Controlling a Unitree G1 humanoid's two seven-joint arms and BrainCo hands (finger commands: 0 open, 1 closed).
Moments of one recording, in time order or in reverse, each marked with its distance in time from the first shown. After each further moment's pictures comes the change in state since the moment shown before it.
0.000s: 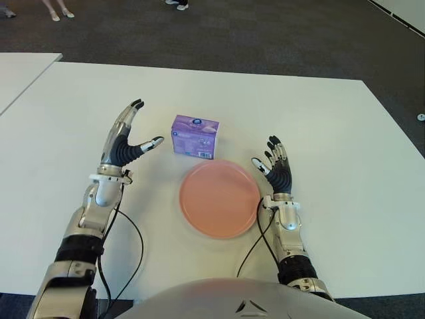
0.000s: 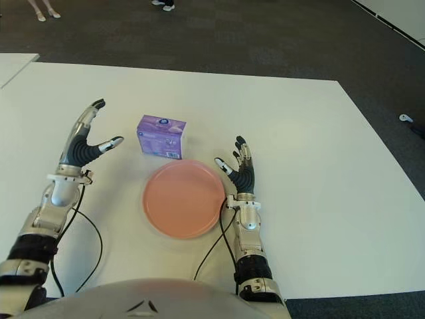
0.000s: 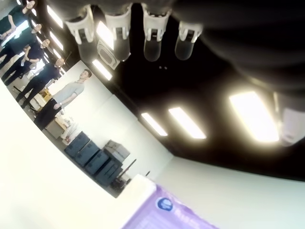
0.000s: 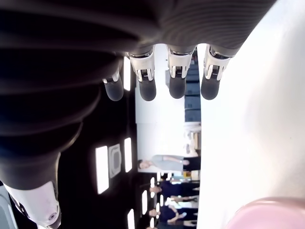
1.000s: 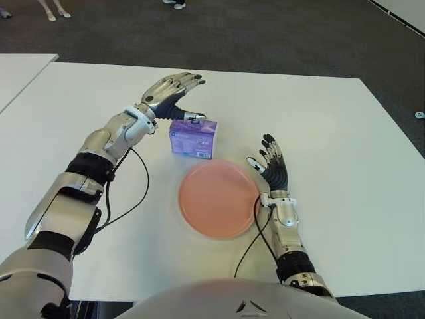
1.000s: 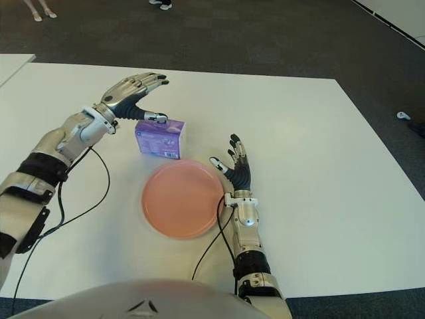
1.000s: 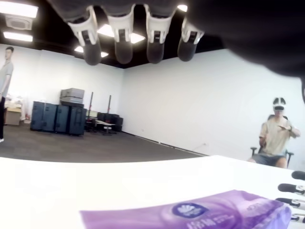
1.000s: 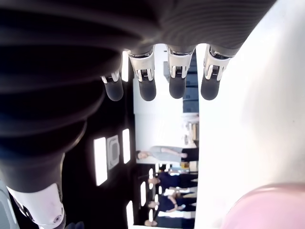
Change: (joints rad) left arm -0.595 0.132 -0.399 0.345 0.299 -0.009 -0.070; right arm -0.035 0.001 0.009 0.033 0.001 0.000 0.035
